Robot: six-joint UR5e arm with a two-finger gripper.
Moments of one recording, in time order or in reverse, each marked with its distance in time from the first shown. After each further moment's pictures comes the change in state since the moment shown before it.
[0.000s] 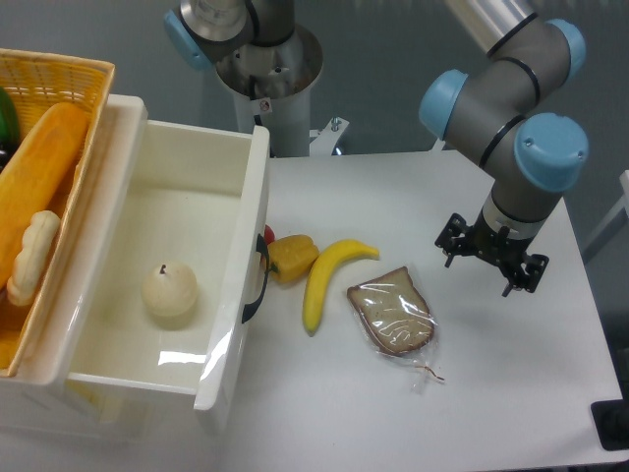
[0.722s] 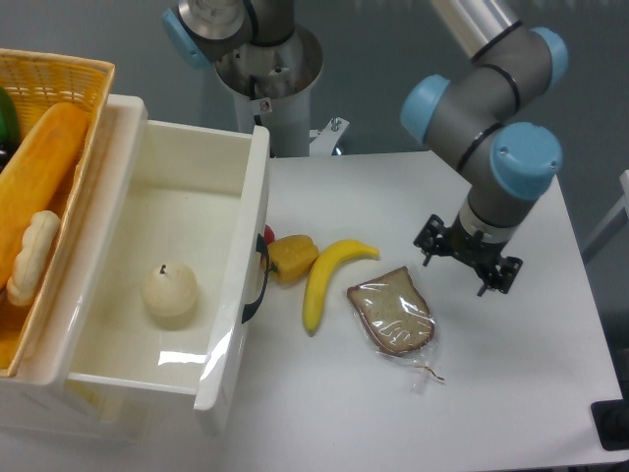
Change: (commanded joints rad) arm -0.046 0.121 -0.164 0.003 -0.005 -0.017
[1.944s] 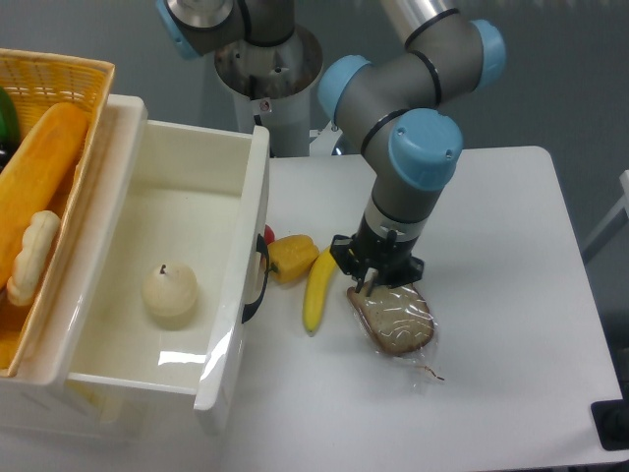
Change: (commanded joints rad) arm -0.167 0.045 0.027 -0.040 -0.204 -0.523
